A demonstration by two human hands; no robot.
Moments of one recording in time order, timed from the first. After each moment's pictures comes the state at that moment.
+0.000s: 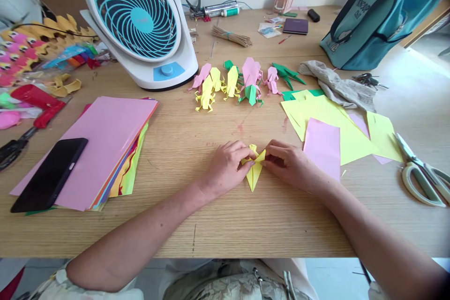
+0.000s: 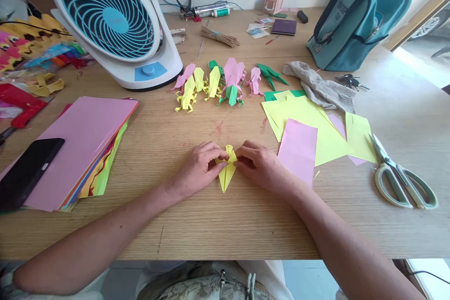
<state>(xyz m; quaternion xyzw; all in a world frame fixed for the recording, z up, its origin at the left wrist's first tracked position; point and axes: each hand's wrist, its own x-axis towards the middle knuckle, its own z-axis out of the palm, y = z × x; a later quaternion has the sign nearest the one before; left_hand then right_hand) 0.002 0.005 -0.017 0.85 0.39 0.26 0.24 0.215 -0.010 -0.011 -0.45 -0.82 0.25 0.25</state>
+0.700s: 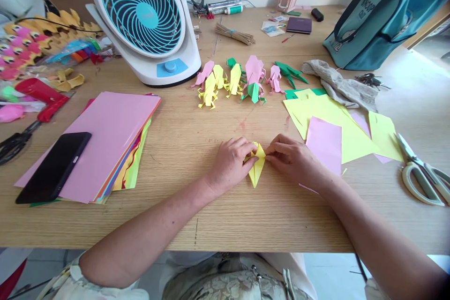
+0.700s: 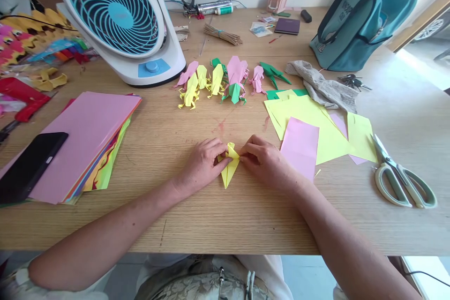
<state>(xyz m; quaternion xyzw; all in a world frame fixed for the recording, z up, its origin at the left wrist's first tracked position) 0.009 0.005 -0.024 0.86 0.42 0.24 0.17 0.219 -0.010 -0.010 -0.47 -0.82 0.21 0.25</state>
